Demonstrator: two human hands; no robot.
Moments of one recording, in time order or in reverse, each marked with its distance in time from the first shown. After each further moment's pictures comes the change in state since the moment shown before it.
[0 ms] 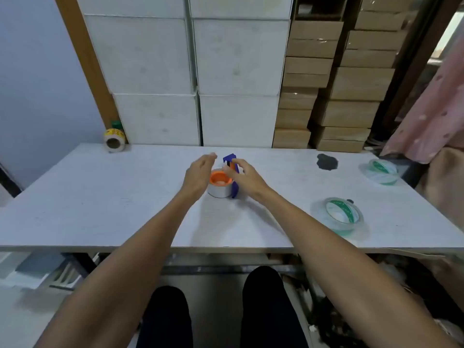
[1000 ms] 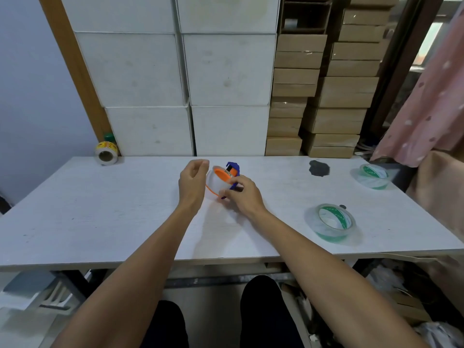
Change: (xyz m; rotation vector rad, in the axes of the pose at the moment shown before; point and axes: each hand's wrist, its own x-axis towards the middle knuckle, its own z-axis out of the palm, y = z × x) left_hand -0.002 0.003 0.014 -0.222 0.213 0.059; right_hand -0.014 0.018 0.007 0.092 0.191 -0.016
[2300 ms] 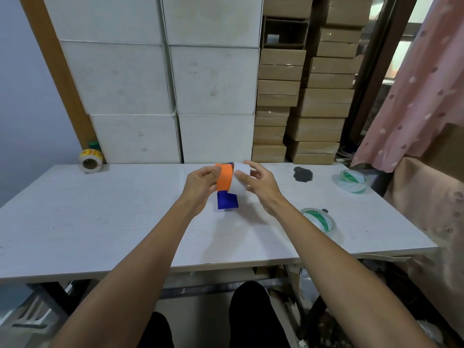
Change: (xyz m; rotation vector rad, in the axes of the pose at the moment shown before) left_hand -0.003 0.022 0.034 -0.257 -0.332 -0.212; right_hand 0.002 -0.027 -0.083 0.264 0.018 0.014
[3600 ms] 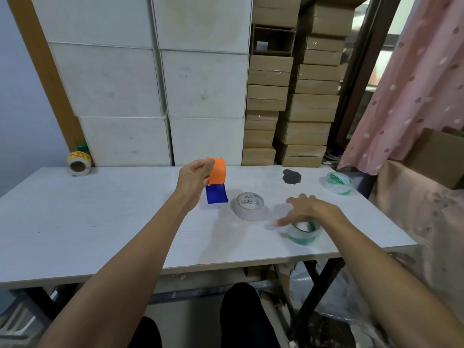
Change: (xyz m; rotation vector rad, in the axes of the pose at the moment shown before) left_hand 0.009 0.011 0.011 0.007 0.049 0.057; right_hand -0.038 -0.023 -0.122 -1.496 -0.283 0.556
